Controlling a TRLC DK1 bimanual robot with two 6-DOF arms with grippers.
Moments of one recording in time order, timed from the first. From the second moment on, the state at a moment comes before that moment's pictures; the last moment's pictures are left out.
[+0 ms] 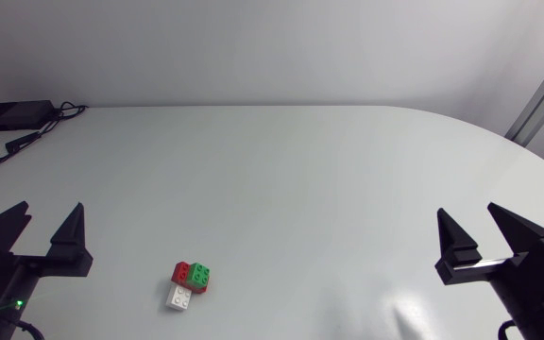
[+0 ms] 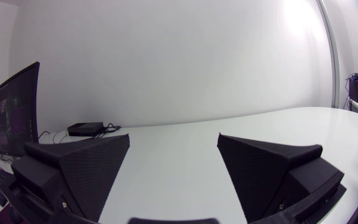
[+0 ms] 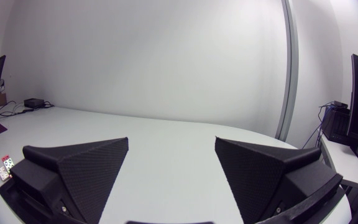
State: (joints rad) left arm -0.04 0.00 0.02 0.02 -0.13 0.14; right arm 0.05 0.00 0.04 0.01 -0.01 -0.06
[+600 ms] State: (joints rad) left arm -0.04 0.00 0.18 -0.14 -0.13 0.14; right arm 0.09 0.00 0.05 -0.02 -0.01 -0.06
